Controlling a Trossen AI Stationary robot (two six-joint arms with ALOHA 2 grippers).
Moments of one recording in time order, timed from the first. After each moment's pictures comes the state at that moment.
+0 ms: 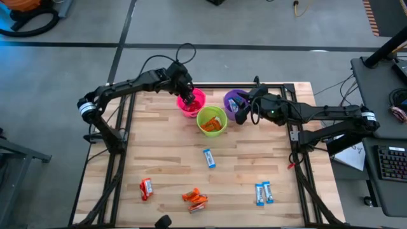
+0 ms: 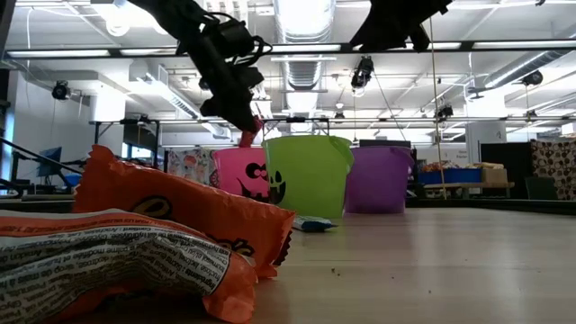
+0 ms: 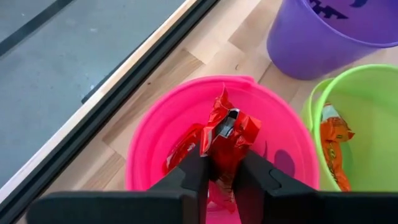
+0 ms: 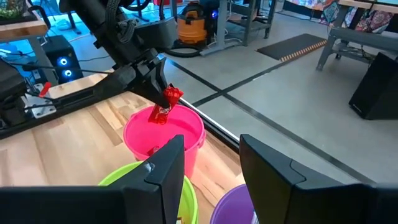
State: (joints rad) left arm 0.59 1.63 1.35 -0.61 0.03 -0.09; right arm -0.11 1.13 0.96 -0.16 0.55 0.19
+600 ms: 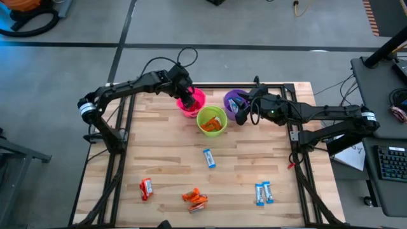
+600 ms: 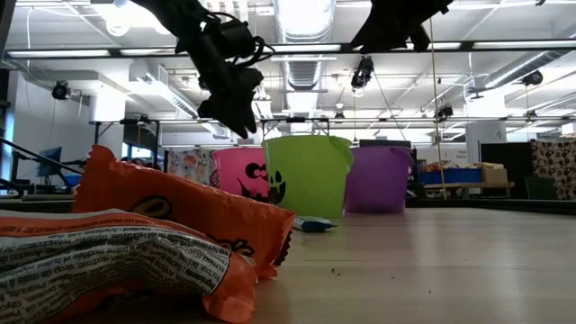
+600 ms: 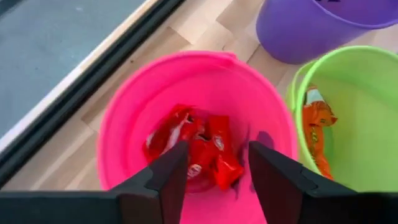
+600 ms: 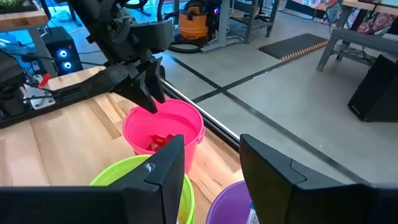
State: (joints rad) left arm 0.56 1.63 1.35 -0.67 0.05 -0.14; right arm -0.11 1.13 0.96 -0.19 0.54 0.17
